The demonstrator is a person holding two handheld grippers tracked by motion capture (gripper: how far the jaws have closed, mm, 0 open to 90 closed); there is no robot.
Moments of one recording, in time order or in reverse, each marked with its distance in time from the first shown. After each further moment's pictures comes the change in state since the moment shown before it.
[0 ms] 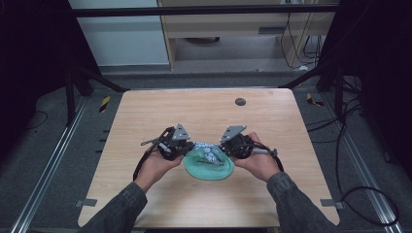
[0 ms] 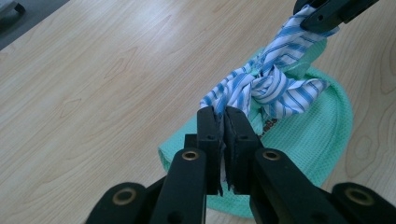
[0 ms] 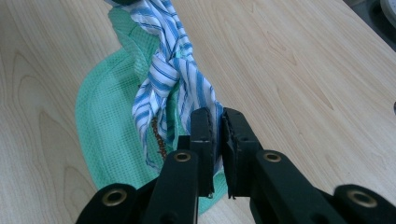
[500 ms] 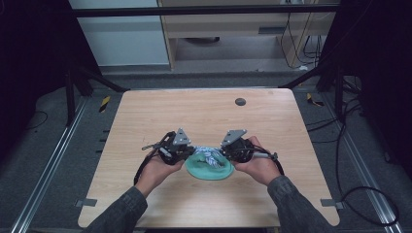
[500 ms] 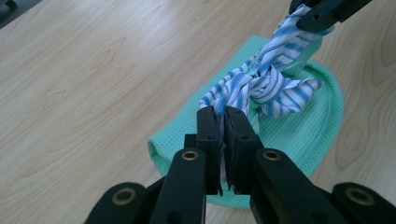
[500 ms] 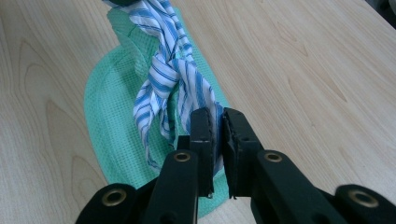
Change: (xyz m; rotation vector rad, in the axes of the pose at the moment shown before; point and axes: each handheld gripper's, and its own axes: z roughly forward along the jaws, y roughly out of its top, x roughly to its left) left arm -0.009 -0.010 0.004 0.002 -0.012 -0.007; right arm 0.007 -0.010 0.003 0.007 0.013 0.001
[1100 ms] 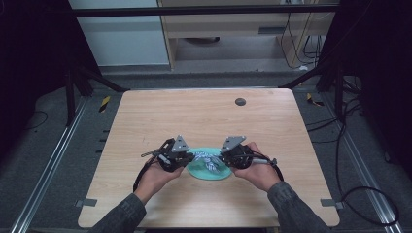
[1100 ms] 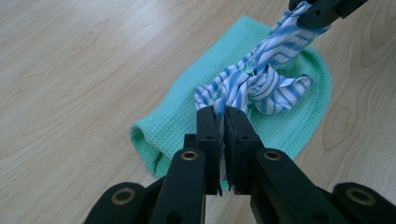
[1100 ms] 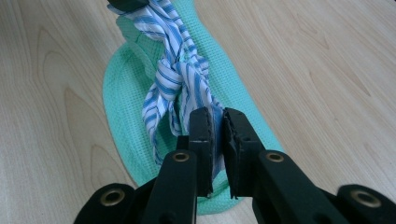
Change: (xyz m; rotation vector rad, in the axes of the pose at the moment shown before) left arm -0.010 -0.018 0.003 0.005 -0.024 -0.012; right arm 0.014 -0.009 0.003 0.005 0.024 -0.004
